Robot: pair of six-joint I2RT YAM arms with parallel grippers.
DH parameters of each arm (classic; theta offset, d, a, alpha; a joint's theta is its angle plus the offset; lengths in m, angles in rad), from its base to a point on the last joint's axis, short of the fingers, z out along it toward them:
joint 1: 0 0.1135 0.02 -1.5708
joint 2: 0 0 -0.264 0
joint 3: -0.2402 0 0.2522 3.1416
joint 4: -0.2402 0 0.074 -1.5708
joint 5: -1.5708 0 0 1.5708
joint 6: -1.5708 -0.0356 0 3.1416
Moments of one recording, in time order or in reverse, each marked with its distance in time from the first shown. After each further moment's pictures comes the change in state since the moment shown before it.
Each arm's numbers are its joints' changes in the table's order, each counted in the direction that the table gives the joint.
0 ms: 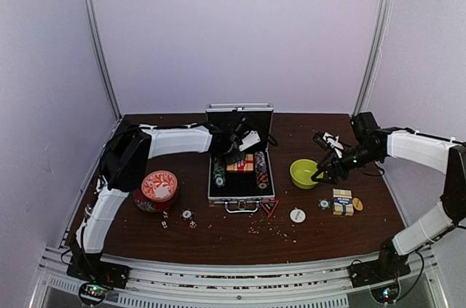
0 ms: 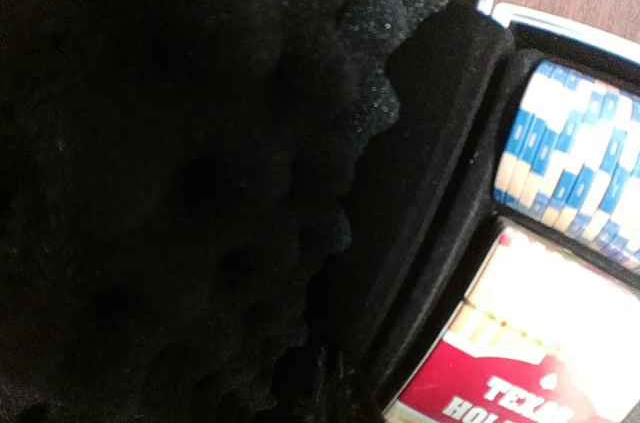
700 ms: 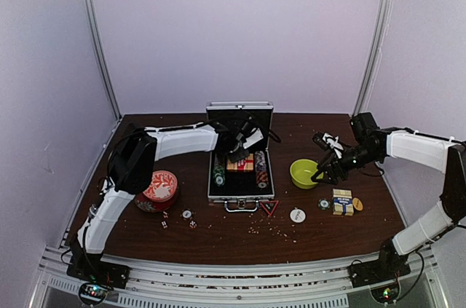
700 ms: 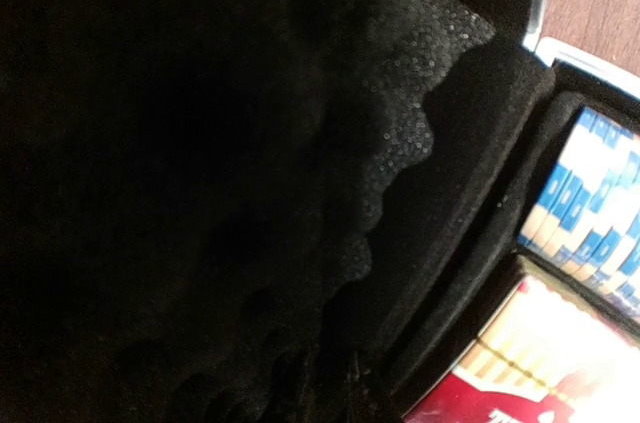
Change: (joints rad) left arm -0.008 0.072 -0.139 -0.080 0.079 0.064; right arm 0.000 0.008 0.000 0.000 -0.007 0.000
